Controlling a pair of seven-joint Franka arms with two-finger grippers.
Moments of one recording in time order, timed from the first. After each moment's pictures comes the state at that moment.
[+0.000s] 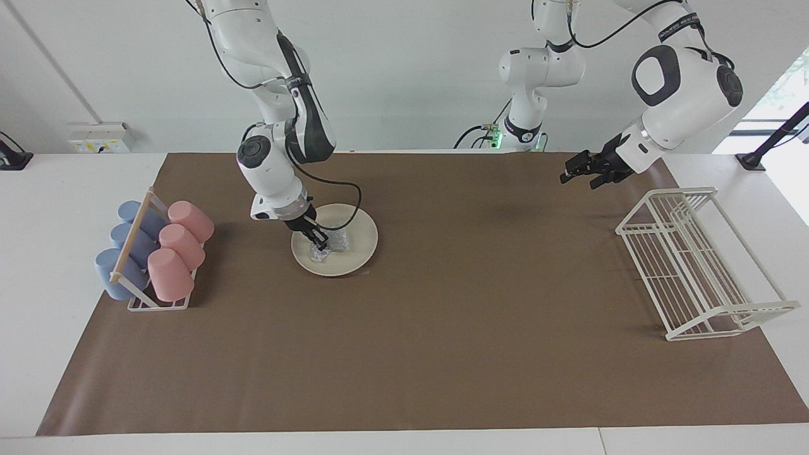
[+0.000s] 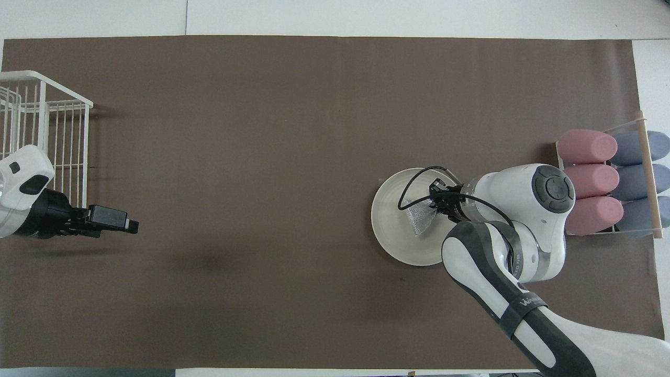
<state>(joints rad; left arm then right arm) -0.11 -0.17 0.15 -2.11 -0.30 1.71 0.15 0.01 0.10 0.25 -2.32 0.28 2.46 0.85</state>
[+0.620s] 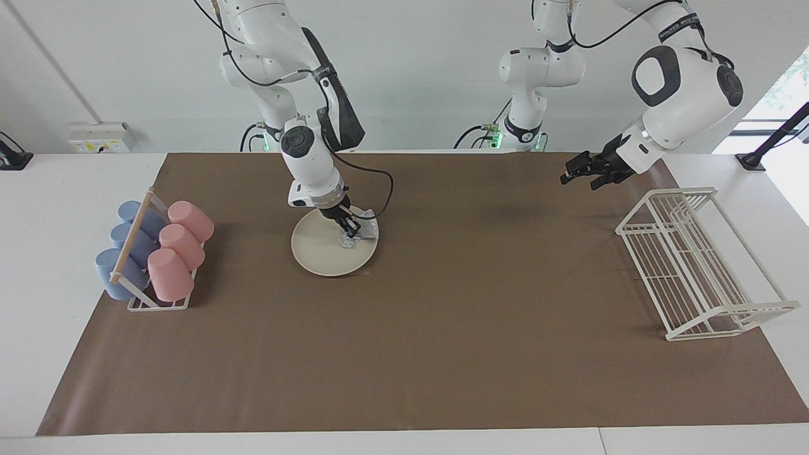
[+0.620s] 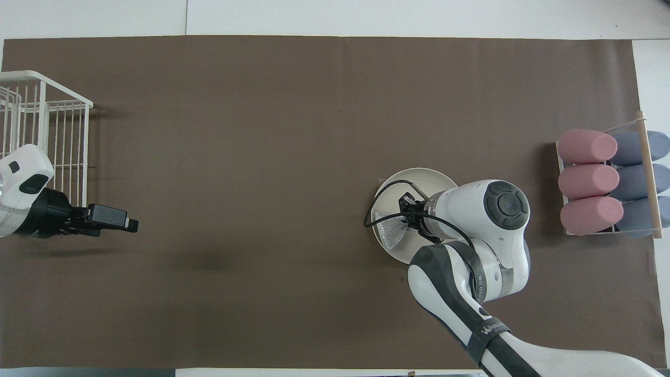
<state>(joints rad) -0.11 -0.17 0.15 -2.11 -0.30 1.72 0.15 0.17 0.10 0.26 -2.33 0.28 2.46 1.07</state>
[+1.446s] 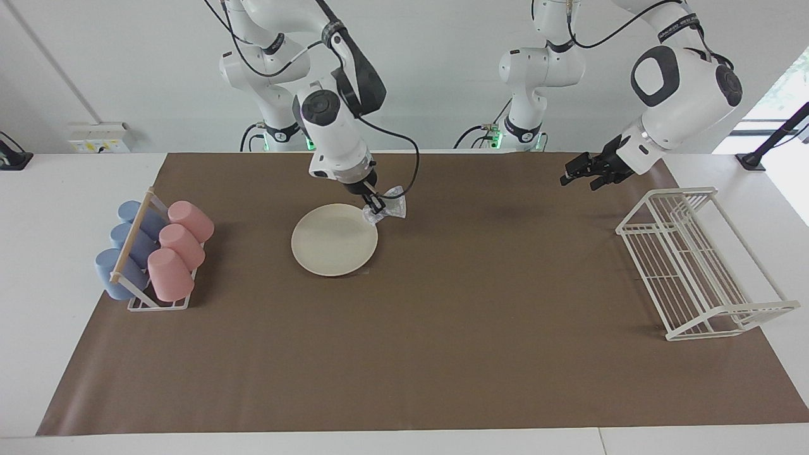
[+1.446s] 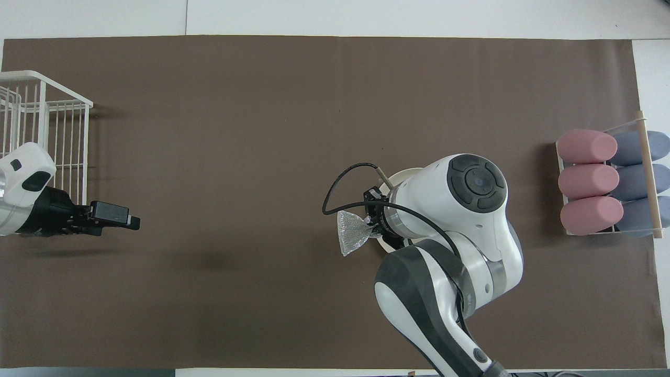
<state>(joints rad) -0.12 -0.17 0.15 -2.11 -0.30 1.73 0.09 0.26 0.03 0.26 -2.03 0.27 2.06 1.44</state>
